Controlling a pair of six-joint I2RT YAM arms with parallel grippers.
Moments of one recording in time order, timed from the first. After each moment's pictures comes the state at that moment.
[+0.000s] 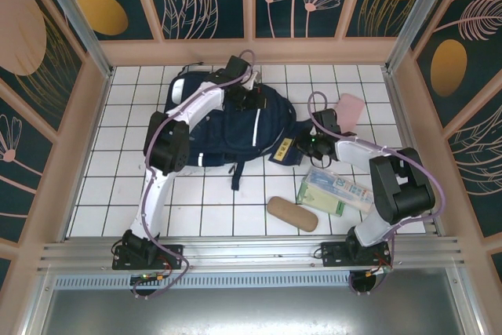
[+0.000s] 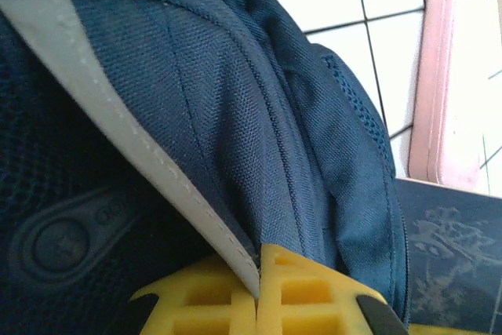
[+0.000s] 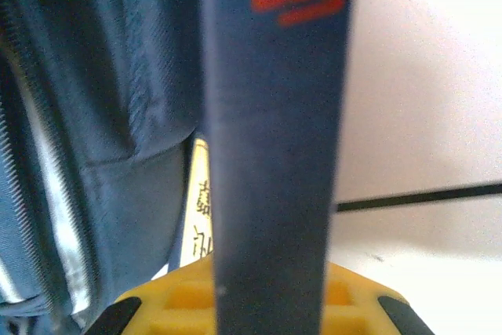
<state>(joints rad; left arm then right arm) -0.49 2.39 2.11 -0.68 0.49 -0.44 0.34 1.60 0.81 -0.17 -0.26 0.75</state>
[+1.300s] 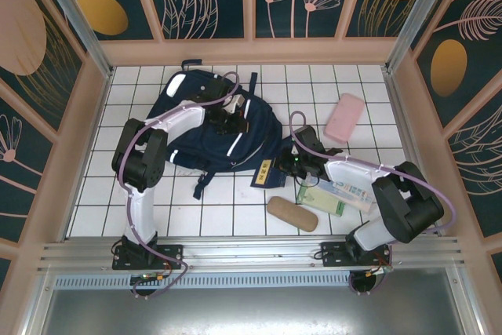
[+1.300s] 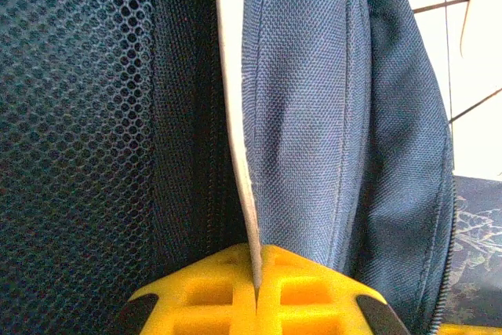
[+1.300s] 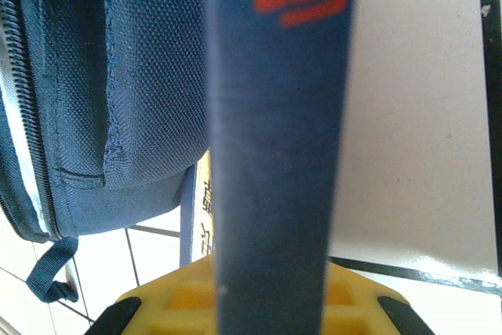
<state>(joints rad) -0.46 2.04 1.50 -0.53 0.49 -0.42 0.58 1.47 0.69 -0.15 -0.27 0.88</state>
